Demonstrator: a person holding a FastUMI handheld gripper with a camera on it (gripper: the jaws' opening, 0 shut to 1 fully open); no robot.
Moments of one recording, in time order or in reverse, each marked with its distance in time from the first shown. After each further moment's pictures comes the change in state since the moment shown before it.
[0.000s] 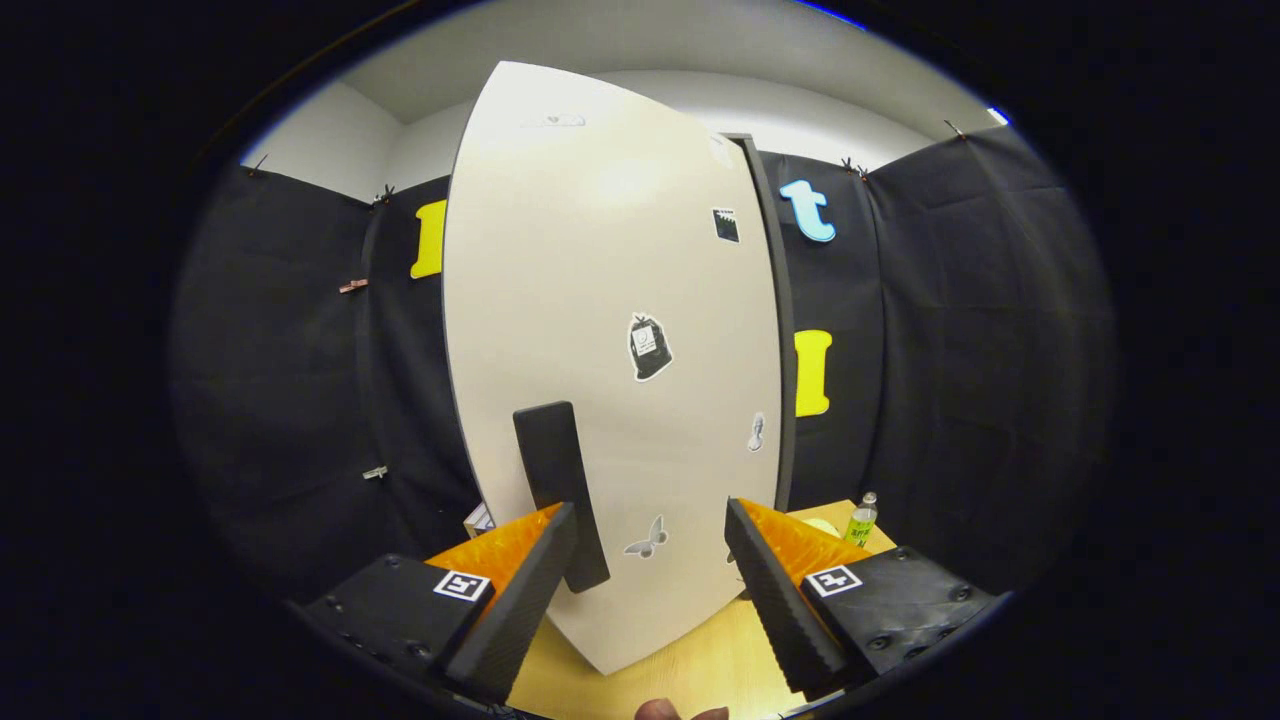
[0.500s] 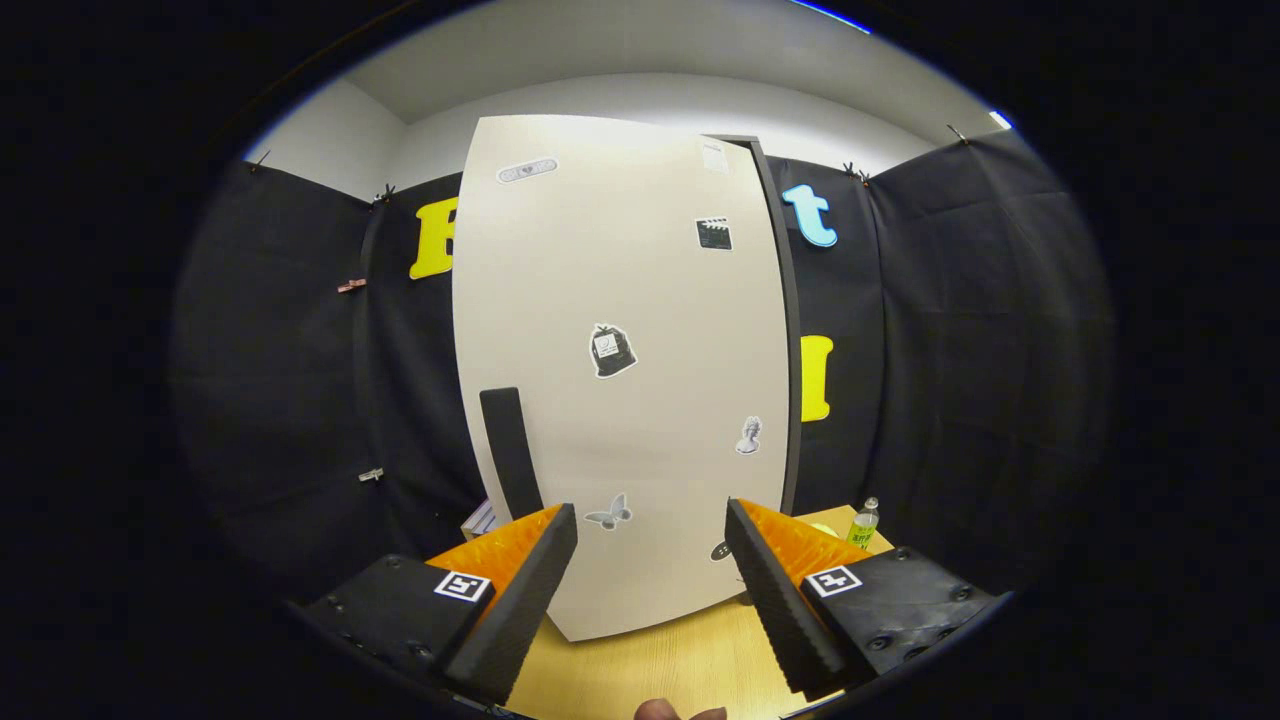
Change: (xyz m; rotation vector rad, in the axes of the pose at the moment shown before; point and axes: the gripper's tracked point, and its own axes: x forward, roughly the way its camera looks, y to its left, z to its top) arm -0.009 -0.012 0.001 -0.013 -0.010 -0.014
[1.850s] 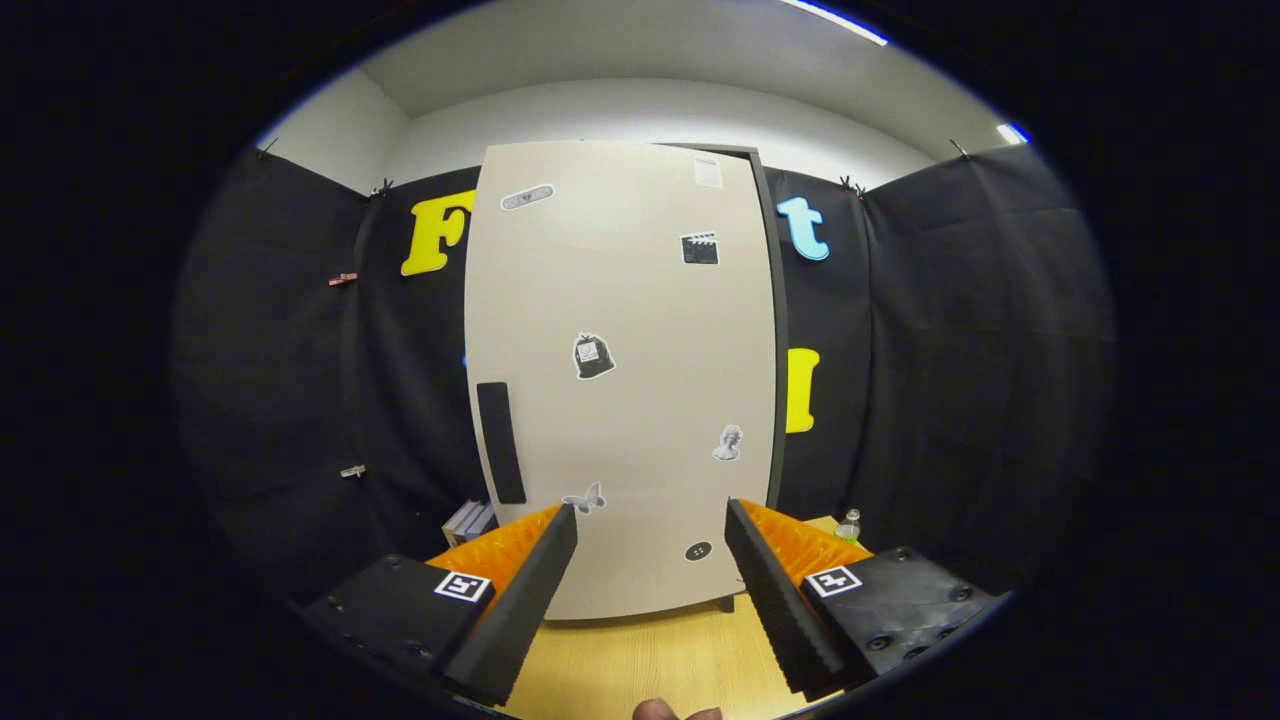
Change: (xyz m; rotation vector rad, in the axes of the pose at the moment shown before) arm -0.018 -0.014 0.007 -0.047 -0.018 -0.034
